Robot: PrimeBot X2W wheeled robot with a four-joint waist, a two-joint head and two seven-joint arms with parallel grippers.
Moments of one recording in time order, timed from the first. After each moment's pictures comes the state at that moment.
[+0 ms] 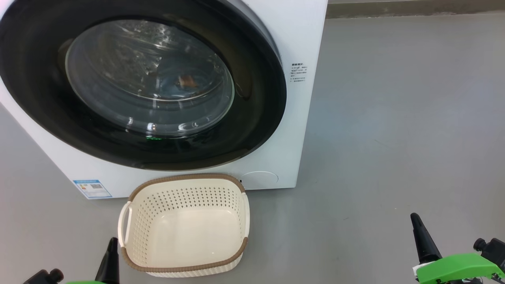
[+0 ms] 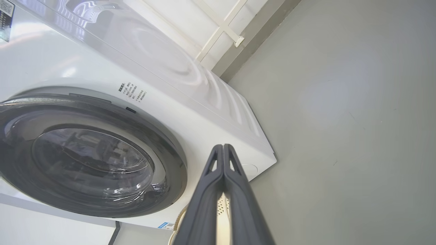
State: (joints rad) left arm 0.00 0.04 0.02 0.25 -0.90 -0.13 -0.09; right arm -0.07 -0.12 -0.04 0.37 1.01 0.14 -0.09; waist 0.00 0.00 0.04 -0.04
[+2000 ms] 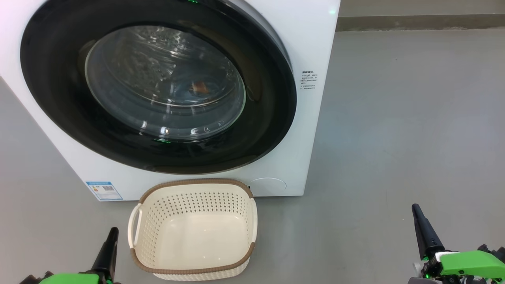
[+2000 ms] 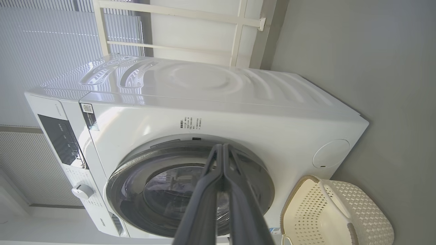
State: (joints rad) left arm -0.05 0.04 0.07 0.26 -1.53 -0.13 0.08; right arm -0.07 -0.06 -0.12 0.29 1.53 0.13 0.09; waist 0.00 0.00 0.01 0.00
